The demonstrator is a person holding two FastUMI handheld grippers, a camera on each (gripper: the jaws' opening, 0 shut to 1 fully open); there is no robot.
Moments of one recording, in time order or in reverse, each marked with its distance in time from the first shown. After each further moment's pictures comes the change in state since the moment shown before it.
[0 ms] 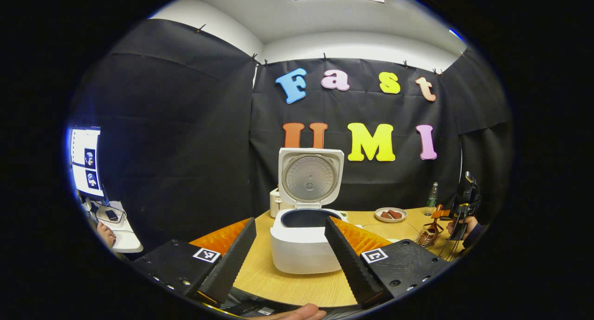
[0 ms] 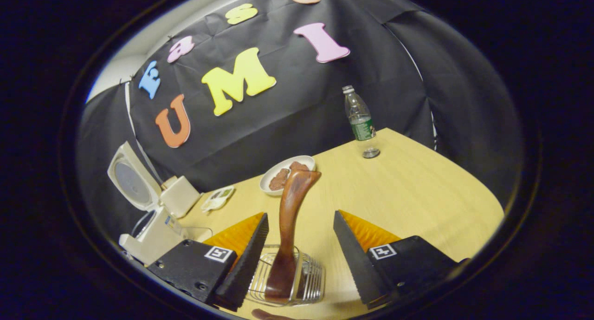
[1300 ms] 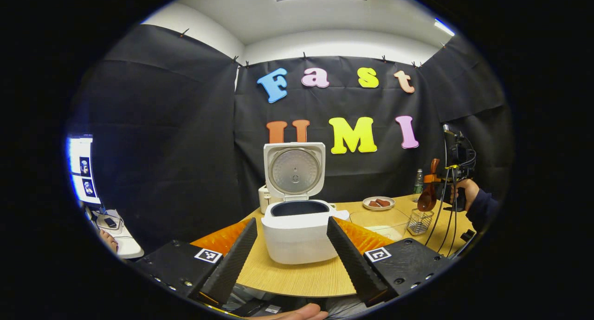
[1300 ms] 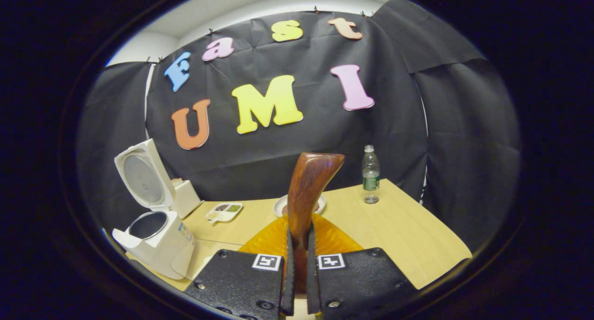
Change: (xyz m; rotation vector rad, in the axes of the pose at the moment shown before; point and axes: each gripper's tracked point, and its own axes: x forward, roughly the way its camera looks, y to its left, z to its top) left arm -0.034 -0.010 -0.014 0.067 0.001 -0.089; right arm -0.085 0.107 0.058 -0.292 -0.193 -0.066
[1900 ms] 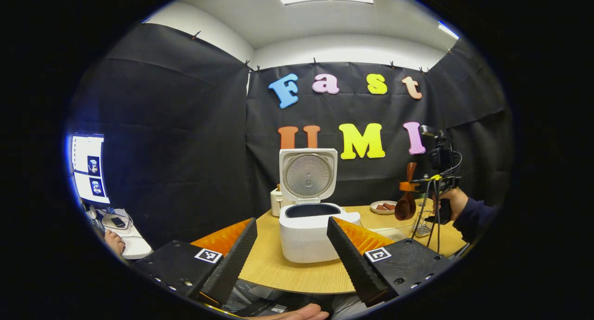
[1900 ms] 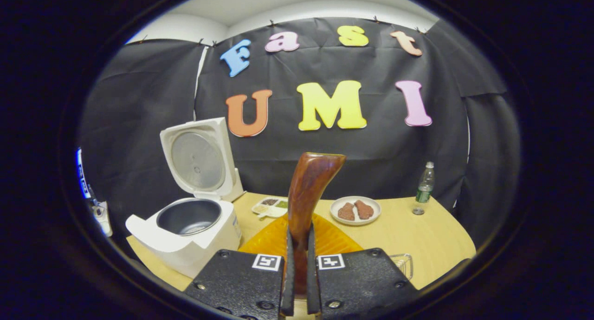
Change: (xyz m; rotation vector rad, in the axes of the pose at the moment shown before) left arm -0.024 0.026 0.009 -0.017 -0.023 0.028; right arm 0.002 0.156 -0.042 -0.181 0.018 0.172
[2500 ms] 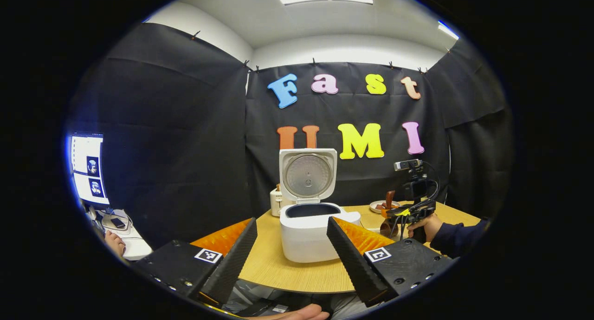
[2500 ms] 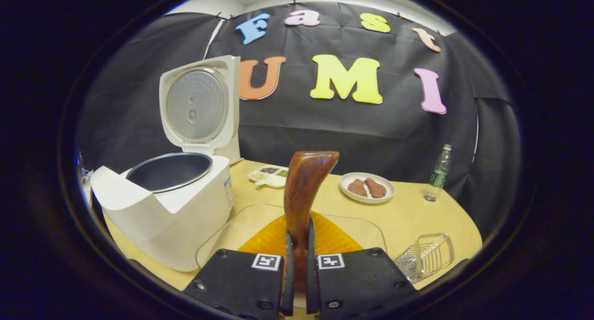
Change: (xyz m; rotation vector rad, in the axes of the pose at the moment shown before) left arm 0.000 0.005 -0.001 0.001 0.000 -0.006; right arm 0.054 0.030 -0.090 -0.036 0.113 -0.001
